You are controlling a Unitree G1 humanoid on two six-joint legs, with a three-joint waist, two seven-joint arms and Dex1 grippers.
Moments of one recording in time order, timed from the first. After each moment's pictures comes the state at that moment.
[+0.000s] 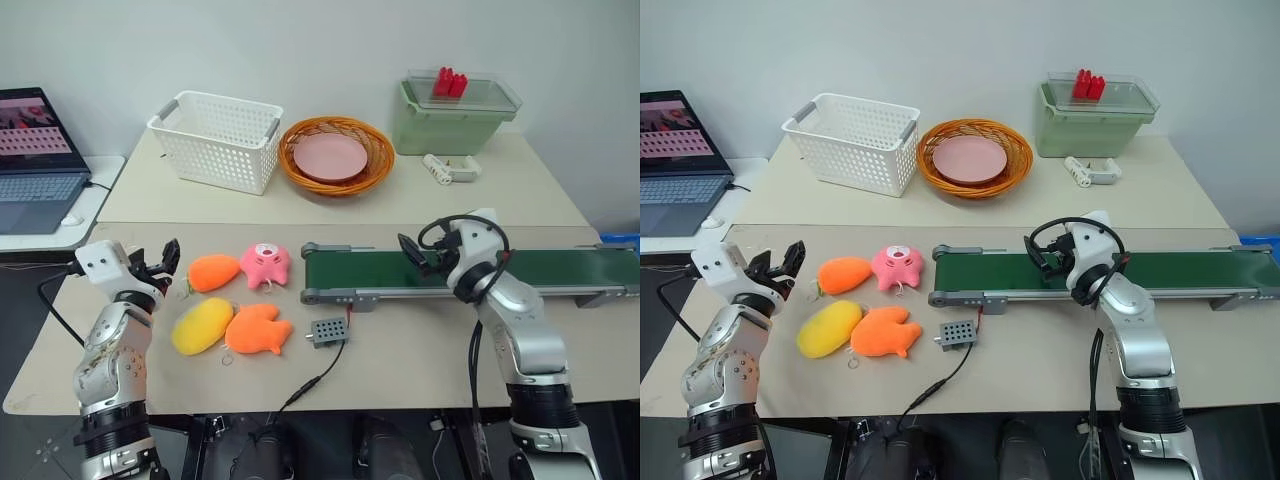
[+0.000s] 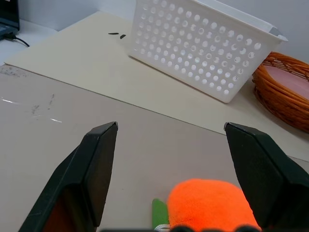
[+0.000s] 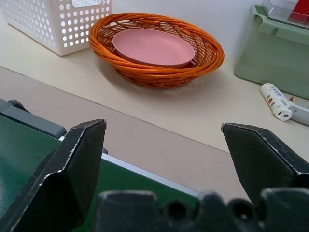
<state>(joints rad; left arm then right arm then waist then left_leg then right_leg) -0.23 0.32 0.46 -0.02 -0.50 0.39 -0.17 -0.34 -0.40 -0.09 -0.16 0.19 0.41 0.37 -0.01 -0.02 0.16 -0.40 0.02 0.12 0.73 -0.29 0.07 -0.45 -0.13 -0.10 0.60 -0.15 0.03</state>
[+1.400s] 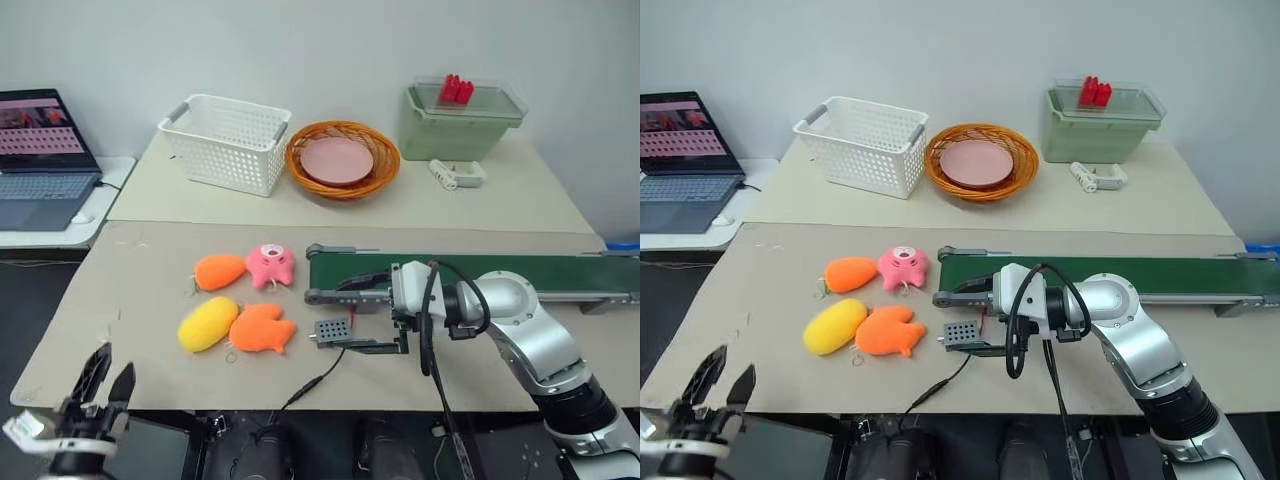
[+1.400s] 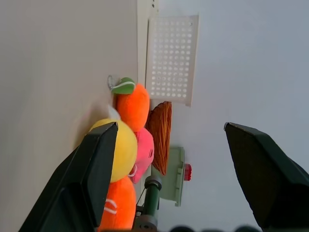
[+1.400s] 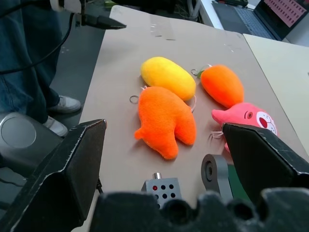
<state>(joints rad) 0.55 0.09 0.74 -0.22 -1.90 0.77 -0.18 -0.38 -0.68 0.23 -0.42 0.35 0.31 1.11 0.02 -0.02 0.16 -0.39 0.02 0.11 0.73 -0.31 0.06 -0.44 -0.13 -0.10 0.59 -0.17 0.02</state>
